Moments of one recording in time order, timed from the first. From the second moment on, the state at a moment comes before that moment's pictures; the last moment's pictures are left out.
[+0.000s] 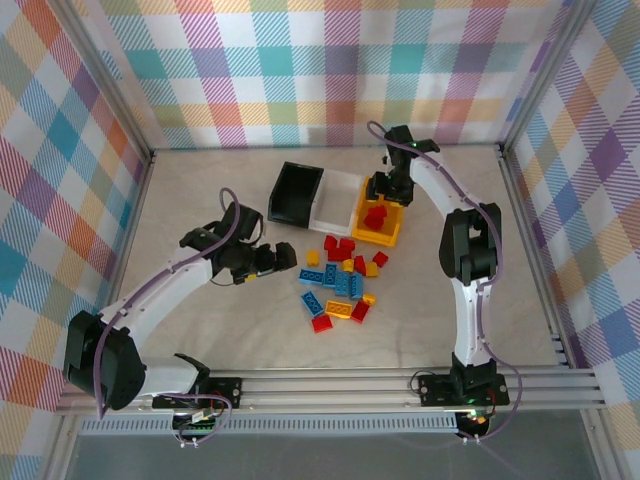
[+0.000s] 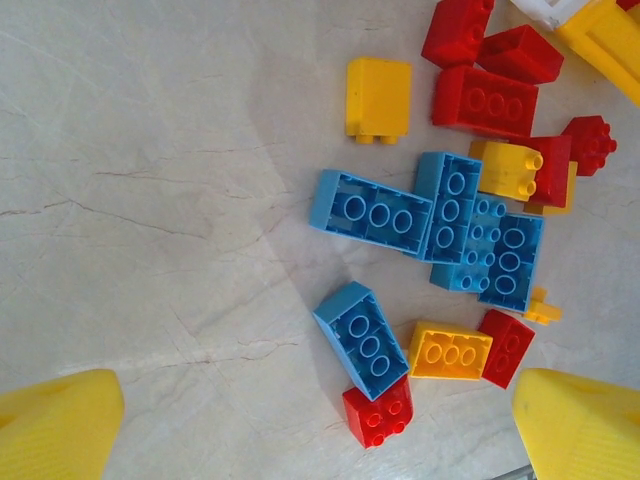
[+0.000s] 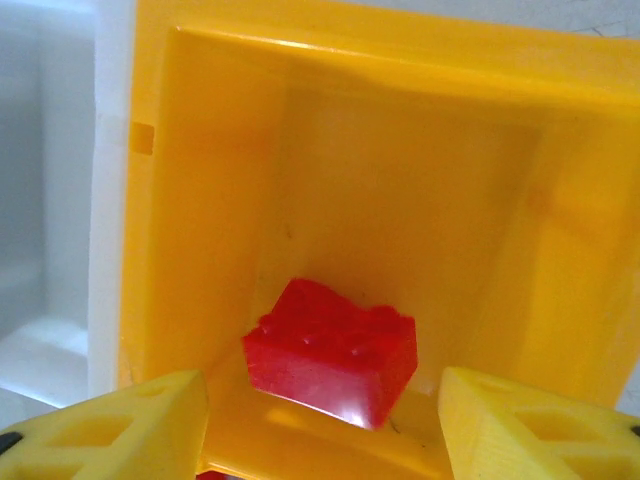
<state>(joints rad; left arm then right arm) -0.47 1.30 1.00 -0.80 0.22 -0.65 0.29 2.21 2.03 -1.08 -0.15 0.35</state>
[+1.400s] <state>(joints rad) -0.86 1.54 1.00 -0.74 -0.06 -1.26 0.32 1.47 1.17 -0.96 -0.49 0.40</state>
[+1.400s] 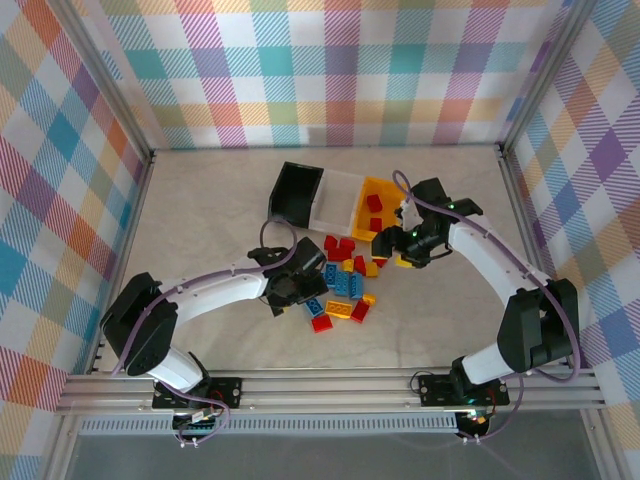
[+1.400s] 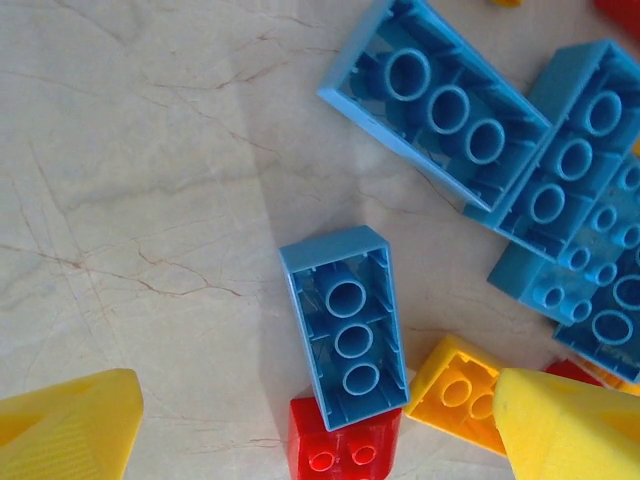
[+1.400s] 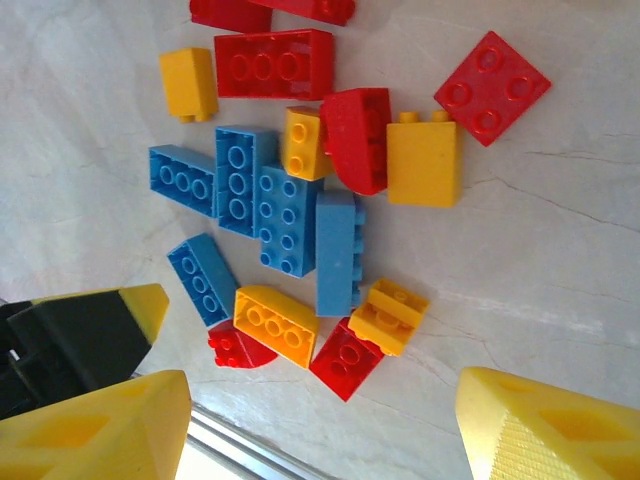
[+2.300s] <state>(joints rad) -0.86 1.75 1.05 -0.67 -0.06 -1.34 0.32 1.36 1.08 -0.95 -0.49 0.41</state>
